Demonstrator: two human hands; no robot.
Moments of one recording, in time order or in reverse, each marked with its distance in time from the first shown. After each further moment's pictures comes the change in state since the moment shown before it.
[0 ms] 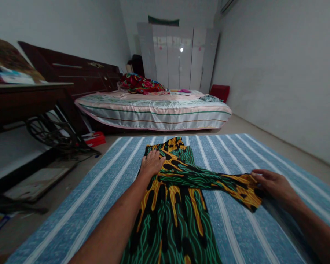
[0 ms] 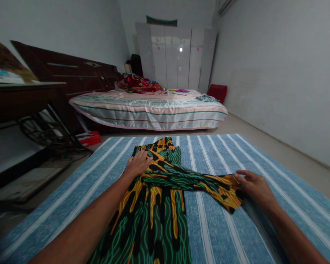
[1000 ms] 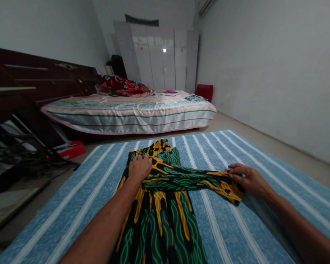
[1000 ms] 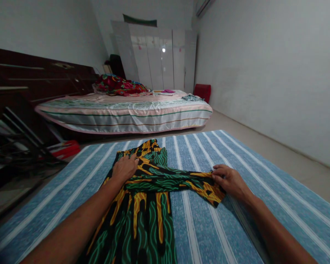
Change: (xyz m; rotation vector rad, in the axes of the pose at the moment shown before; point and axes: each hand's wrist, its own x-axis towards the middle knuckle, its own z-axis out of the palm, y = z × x) left_hand 0.007 0.028 -0.018 0.205 0.115 0.013; right_hand 0.000 -0.007 0.005 -0.207 -0.167 -0.475
